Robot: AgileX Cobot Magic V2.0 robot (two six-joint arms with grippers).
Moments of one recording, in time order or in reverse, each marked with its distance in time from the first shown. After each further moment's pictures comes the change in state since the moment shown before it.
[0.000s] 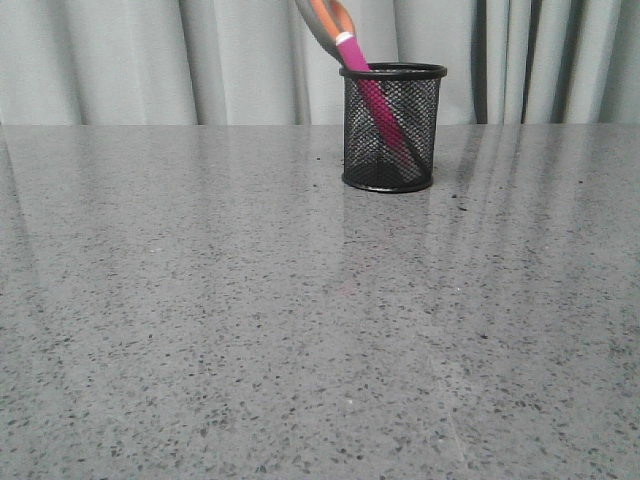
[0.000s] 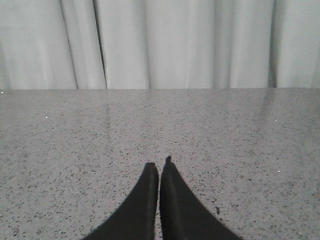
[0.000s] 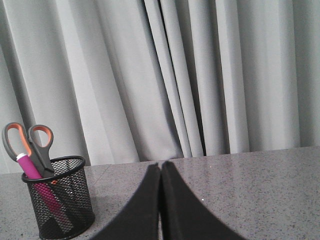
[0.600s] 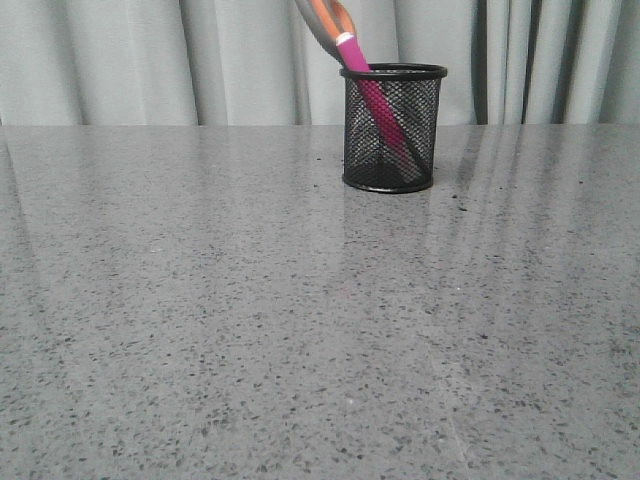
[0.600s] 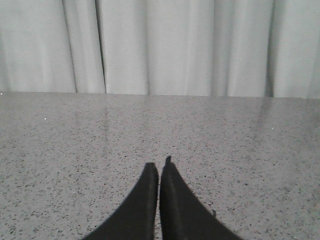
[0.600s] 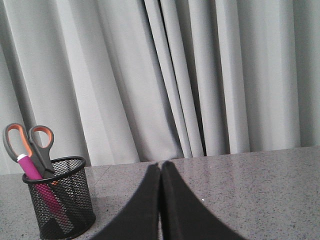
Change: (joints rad) left arm 0.000 -0.042 0.020 -0.011 -0.004 -0.016; right arm 0.000 -0.002 0.000 0.002 0.000 0.000
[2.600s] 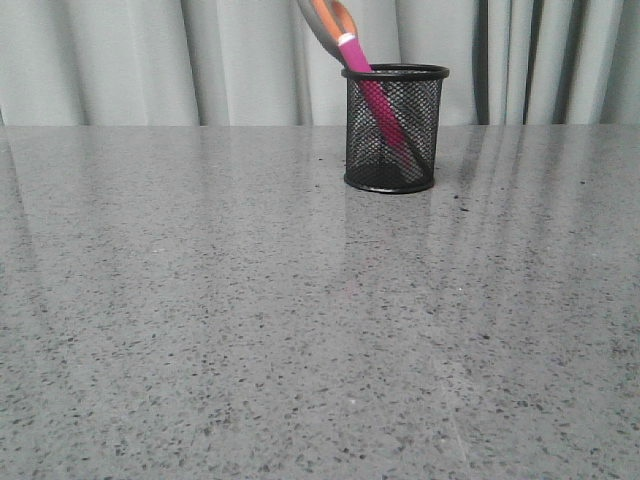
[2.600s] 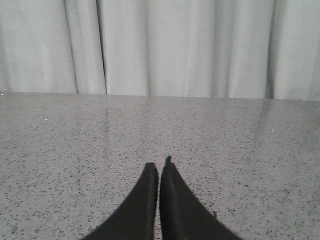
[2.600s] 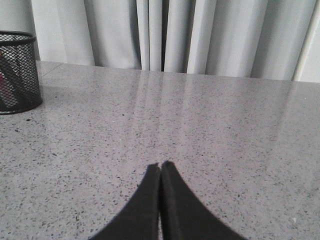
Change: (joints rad) left arm 0.000 0.000 0.000 -0.002 -0.004 -0.002; right arm -0.457 -0.408 0.061 -0.634 0.741 0.405
